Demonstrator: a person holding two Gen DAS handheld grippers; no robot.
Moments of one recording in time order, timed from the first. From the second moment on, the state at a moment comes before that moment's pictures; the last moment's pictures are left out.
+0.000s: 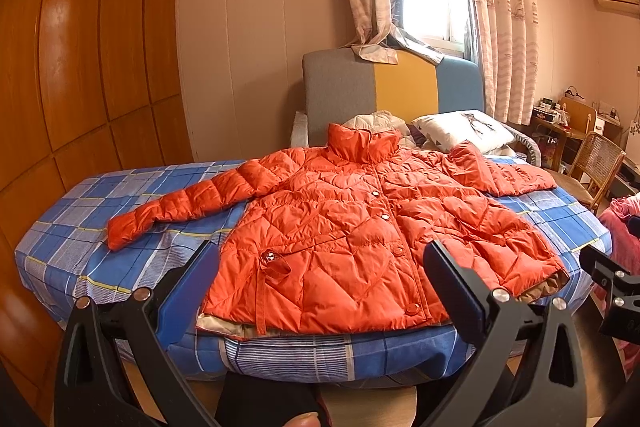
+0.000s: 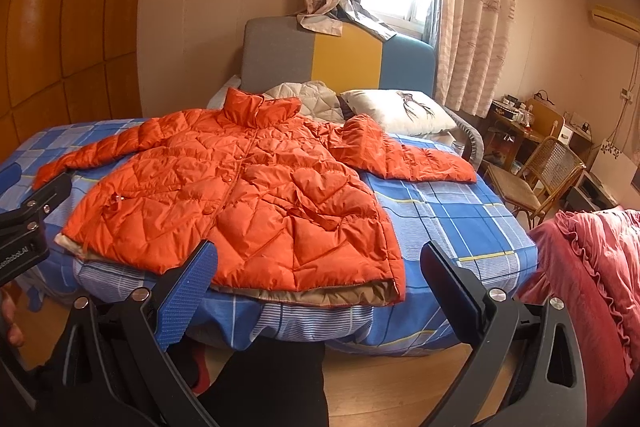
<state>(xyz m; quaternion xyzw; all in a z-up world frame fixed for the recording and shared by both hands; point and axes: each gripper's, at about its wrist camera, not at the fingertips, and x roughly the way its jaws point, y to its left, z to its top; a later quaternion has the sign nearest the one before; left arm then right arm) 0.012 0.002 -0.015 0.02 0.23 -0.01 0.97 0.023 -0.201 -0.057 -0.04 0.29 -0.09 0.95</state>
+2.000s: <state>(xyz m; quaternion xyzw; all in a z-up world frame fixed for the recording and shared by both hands) 0.155 -0.047 -0.046 0.04 0.31 -0.09 0.94 0.165 -0.281 -0.091 0.05 0.35 -0.16 0.92</state>
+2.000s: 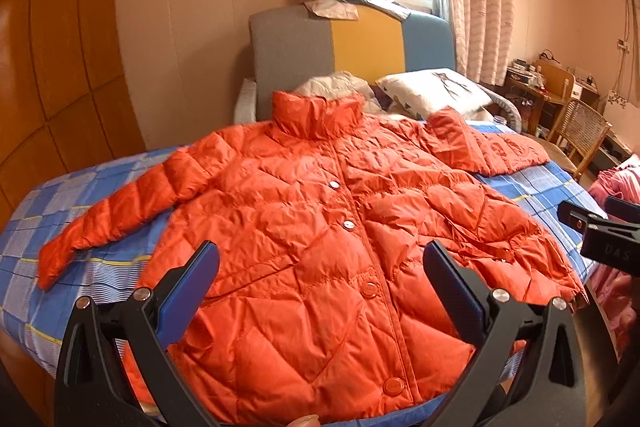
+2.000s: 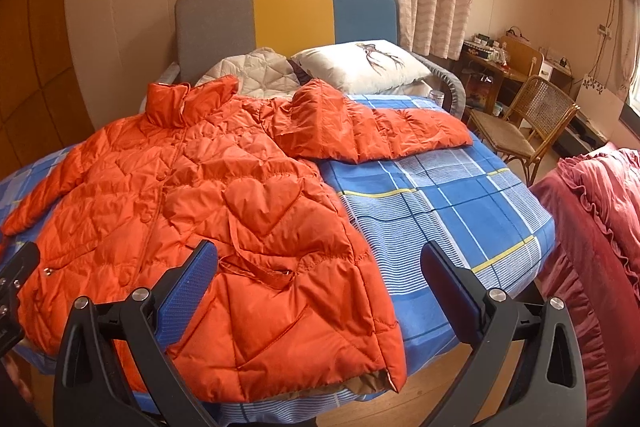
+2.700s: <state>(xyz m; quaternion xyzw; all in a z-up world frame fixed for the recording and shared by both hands) 0.250 0.074 -0.127 -0.03 0.42 0.04 0.91 0.329 -0.517 -0.189 0.24 0.43 -0.30 0.82</state>
